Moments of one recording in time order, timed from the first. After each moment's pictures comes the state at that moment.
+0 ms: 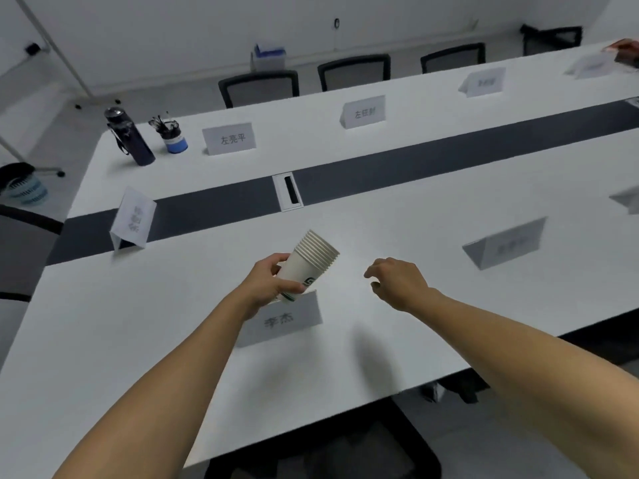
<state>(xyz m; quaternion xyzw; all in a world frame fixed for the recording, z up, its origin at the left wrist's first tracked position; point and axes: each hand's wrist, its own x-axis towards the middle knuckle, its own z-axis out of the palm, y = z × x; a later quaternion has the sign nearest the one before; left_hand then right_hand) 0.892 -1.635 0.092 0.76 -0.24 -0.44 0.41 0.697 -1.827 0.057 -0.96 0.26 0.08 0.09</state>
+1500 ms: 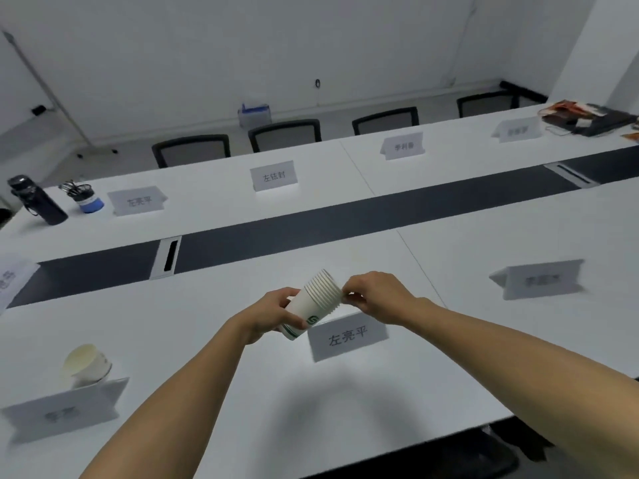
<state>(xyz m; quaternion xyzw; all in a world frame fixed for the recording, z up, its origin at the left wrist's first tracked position) 0.623 -2.056 0.102 0.77 -0.29 -0.46 0.33 0.450 -2.231 0.119 -0.98 0.13 -0.02 0.14</state>
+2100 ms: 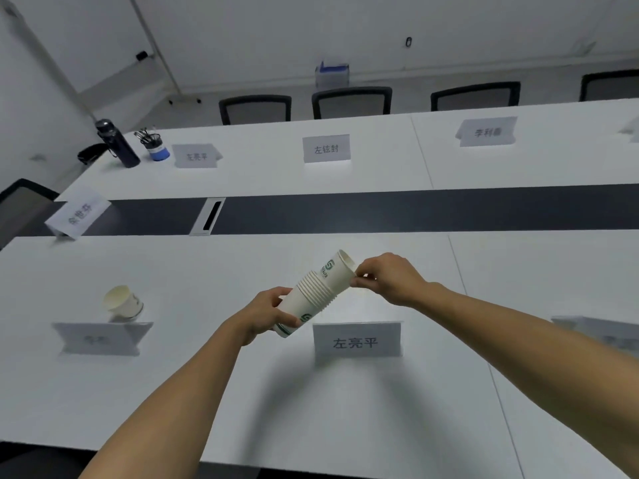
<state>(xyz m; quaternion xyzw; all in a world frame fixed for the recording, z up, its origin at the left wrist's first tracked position) 0.618 -2.064 0.075 0.82 -0.10 -0.41 0.38 0.514 -2.321 0.097 -0.98 0.04 0.01 0.22</state>
